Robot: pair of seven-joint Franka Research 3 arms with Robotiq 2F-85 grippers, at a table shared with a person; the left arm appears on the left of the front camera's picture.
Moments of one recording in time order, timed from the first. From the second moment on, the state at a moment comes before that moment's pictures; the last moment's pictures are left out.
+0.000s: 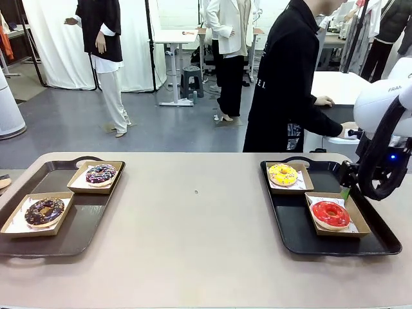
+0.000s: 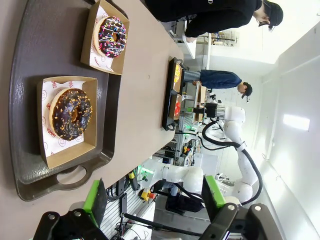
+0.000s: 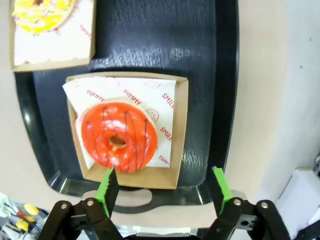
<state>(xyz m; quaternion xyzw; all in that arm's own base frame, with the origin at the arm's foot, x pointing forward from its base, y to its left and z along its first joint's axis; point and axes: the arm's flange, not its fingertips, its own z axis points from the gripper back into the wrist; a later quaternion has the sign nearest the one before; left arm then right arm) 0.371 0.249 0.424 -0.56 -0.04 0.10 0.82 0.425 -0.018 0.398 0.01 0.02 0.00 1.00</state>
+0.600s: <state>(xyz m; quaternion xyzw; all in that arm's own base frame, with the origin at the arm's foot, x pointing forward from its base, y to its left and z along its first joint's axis) 0.371 0.249 0.424 -0.56 -0.04 0.10 0.82 0.389 0.002 0.473 0.00 -0.02 0.04 1.00</state>
